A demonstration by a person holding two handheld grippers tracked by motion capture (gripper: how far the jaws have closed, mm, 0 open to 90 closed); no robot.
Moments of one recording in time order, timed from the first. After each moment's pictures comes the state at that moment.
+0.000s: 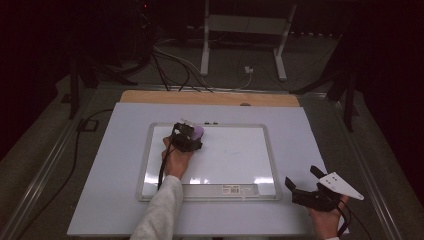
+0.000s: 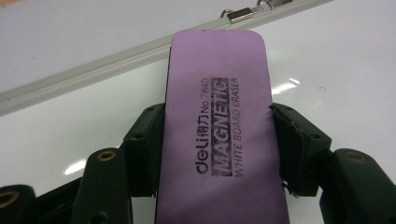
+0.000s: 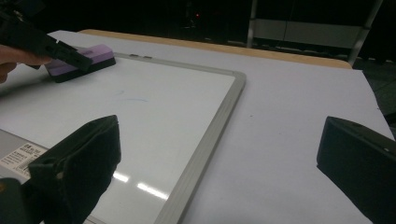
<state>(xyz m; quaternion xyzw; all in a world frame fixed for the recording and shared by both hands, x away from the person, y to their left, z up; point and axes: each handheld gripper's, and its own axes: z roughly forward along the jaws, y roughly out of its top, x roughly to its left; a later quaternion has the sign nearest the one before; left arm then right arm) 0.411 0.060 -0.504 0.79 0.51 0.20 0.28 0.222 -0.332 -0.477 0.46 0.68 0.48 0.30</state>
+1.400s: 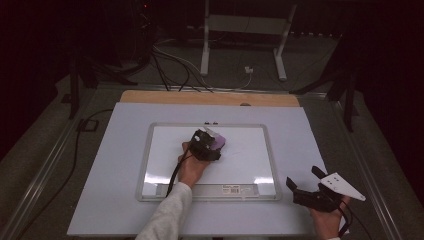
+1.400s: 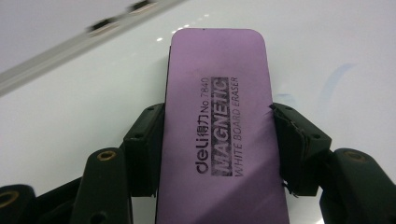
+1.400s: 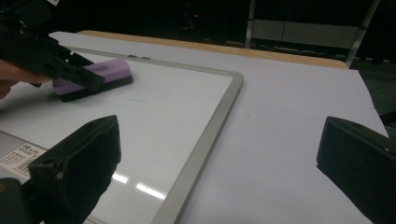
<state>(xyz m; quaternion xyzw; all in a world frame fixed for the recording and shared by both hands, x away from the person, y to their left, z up) 0.390 0.018 -0.502 0.83 0.44 0.17 0.29 0.220 -0.335 -0.476 0.47 0.68 0.48 0.30</state>
